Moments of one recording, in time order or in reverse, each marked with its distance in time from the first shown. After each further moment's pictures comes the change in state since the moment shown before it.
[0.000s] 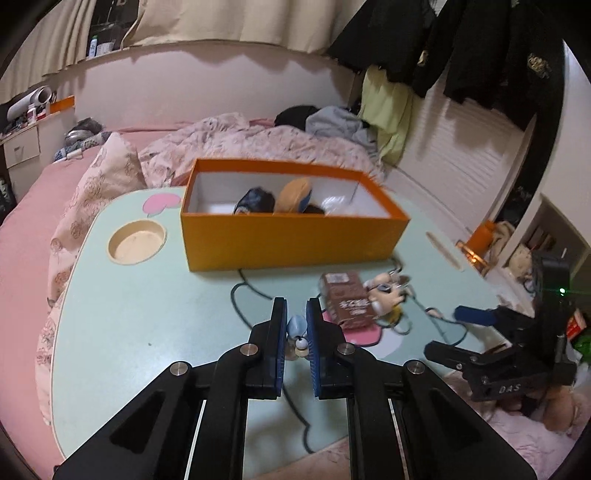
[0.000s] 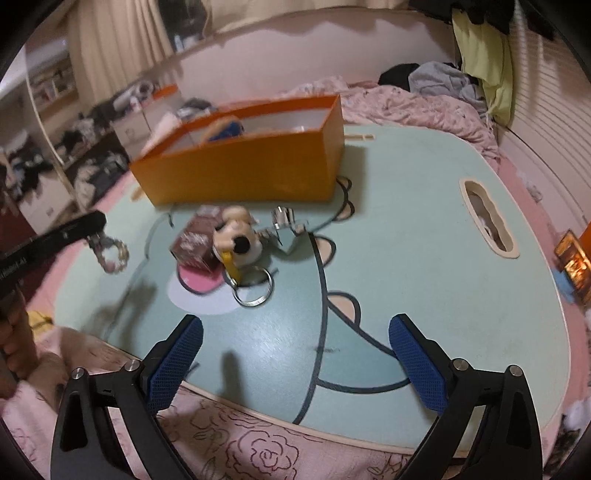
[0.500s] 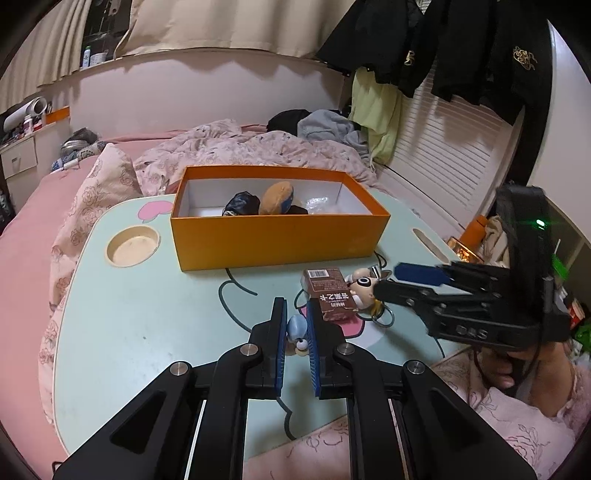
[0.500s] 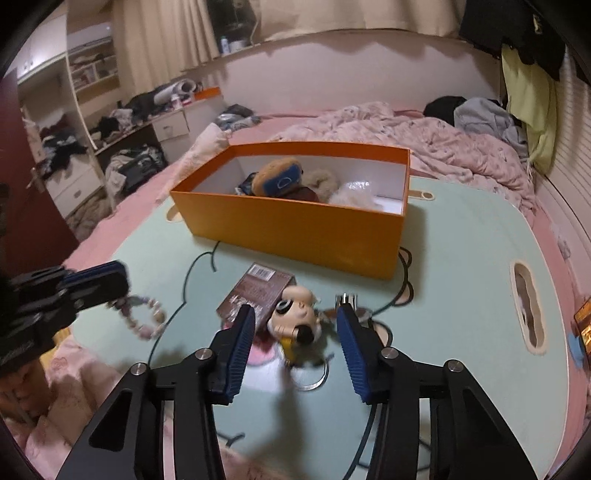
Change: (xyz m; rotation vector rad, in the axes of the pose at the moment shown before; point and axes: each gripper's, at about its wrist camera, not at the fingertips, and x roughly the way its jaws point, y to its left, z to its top) left arm -0.009 -0.013 -0.007 0.025 -0.004 -0.008; right arm 0.021 0.037 0.049 -0.143 -0.019 0.077
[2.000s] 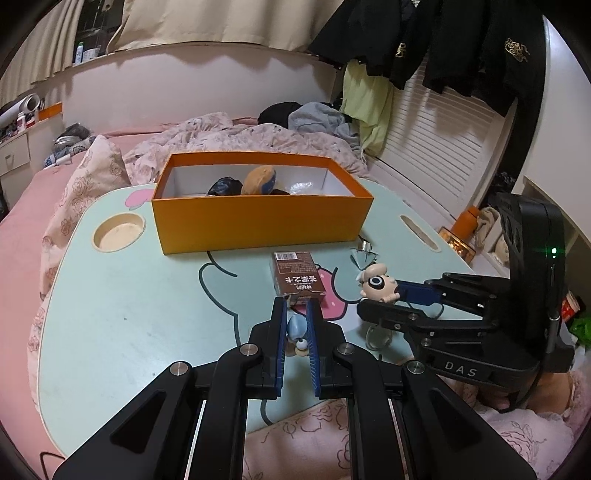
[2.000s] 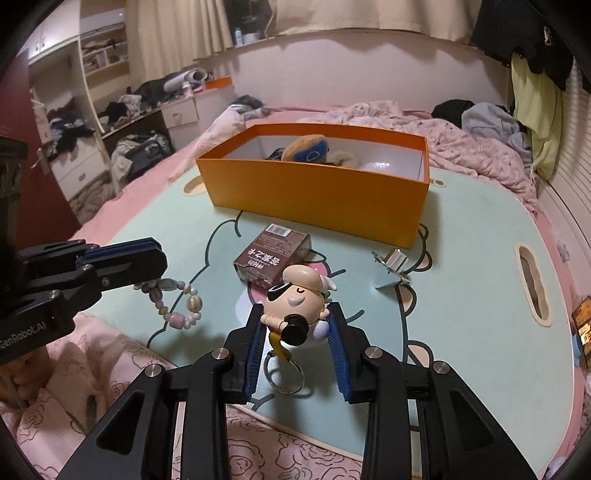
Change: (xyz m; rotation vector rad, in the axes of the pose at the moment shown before) left arm 0.003 -0.014 -0.013 0.005 0.027 -0.027; right arm -0.011 0.023 -0.031 -0.052 0.002 -0.008
